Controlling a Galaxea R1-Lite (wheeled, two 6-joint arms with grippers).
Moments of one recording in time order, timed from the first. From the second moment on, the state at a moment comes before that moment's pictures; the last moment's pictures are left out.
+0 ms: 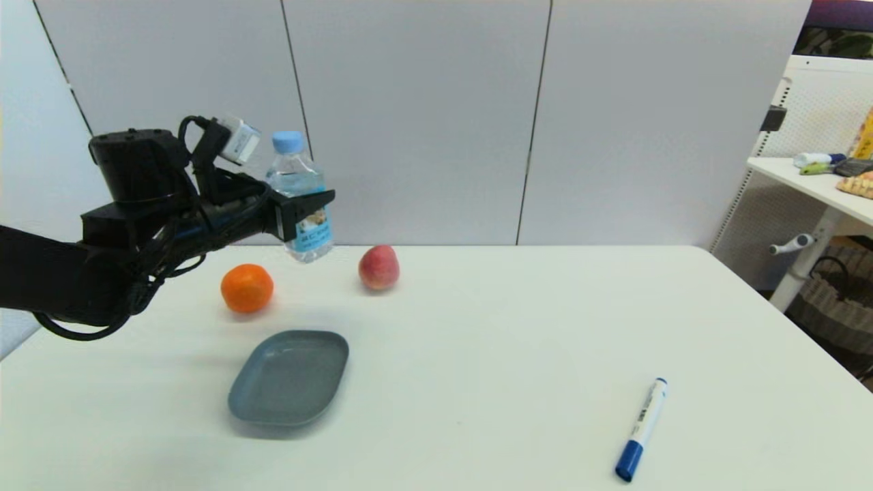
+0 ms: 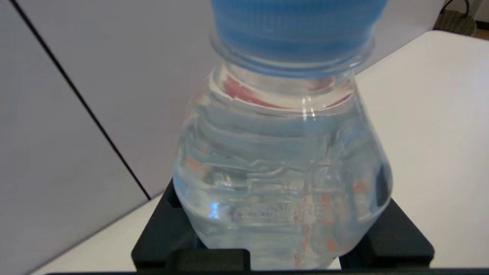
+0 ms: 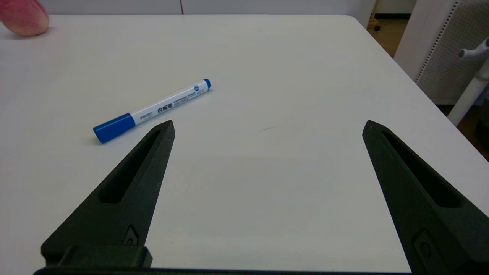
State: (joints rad) left arm -0.17 1.81 -0.96 -0.82 -0.51 0.14; right arm 0.00 0.00 -0.02 0.04 0.01 0.00
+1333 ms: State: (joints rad) left arm -0.17 1.98 -0.69 -1.19 -0.51 0.13; right arm 0.00 0.00 -0.02 0.04 0.01 0.00
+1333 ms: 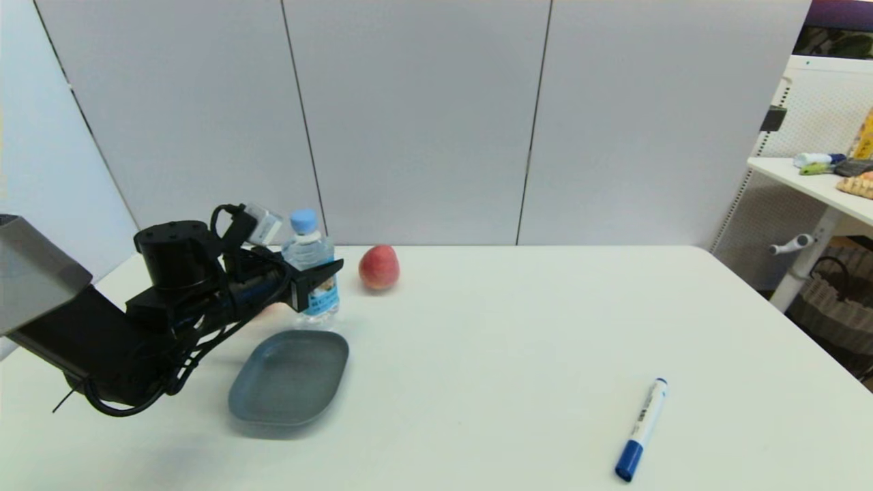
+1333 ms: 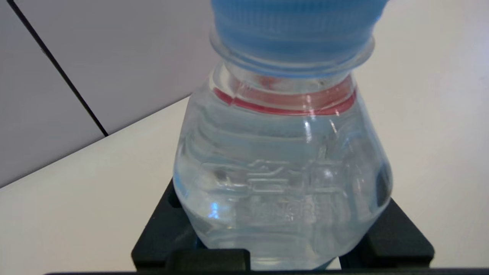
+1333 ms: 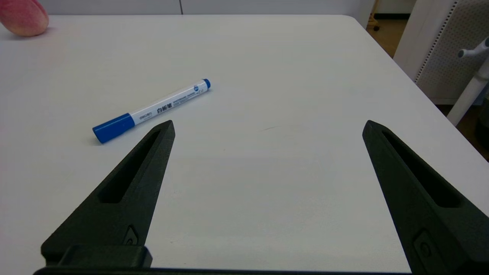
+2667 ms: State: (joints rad) left arm -0.17 1.92 -0.75 -1.20 -0.49 0.09; right arm 0.00 0.00 -0.02 0.03 0.01 0.00
